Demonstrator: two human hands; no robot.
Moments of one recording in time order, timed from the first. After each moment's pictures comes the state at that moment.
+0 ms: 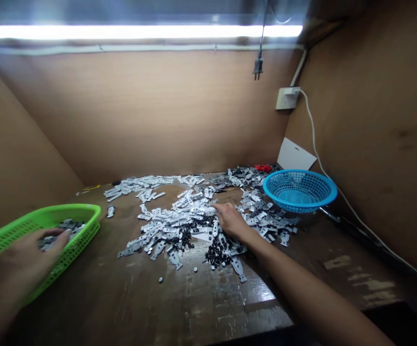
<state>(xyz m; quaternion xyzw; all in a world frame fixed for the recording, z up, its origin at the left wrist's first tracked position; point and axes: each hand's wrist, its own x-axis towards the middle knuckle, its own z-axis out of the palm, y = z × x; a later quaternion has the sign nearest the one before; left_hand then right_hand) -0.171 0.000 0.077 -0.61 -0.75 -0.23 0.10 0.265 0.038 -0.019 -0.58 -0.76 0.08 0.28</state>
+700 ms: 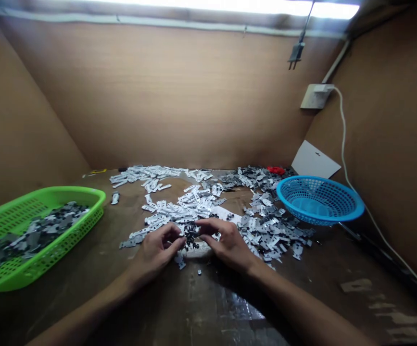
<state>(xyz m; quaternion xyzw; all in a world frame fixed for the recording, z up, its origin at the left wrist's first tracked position) 0.001 -0.006 0.012 -0.72 -0.45 -0.36 -0.38 0.212 -0.017 0.016 -0.41 -0.75 0.30 0.42</state>
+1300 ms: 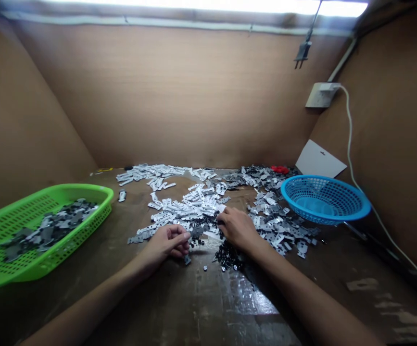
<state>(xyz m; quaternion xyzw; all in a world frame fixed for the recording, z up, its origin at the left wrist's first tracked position) -0.003 0.005 0.001 -0.56 -0.44 -0.29 -0.64 0.236 0.015 0.001 -0.57 -0.81 0.01 0.14</state>
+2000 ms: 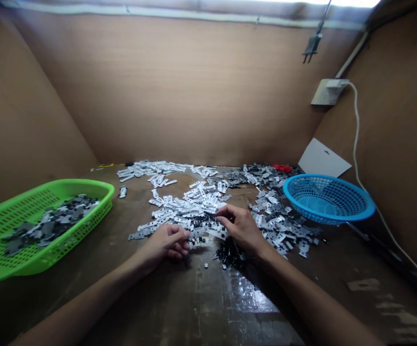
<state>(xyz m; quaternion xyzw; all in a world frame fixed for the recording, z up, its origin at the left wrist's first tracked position) -0.005 0.001 0.000 -0.52 -0.47 -0.27 -0.66 0.230 0.002 0.015 -0.51 -0.72 0.25 0.40</state>
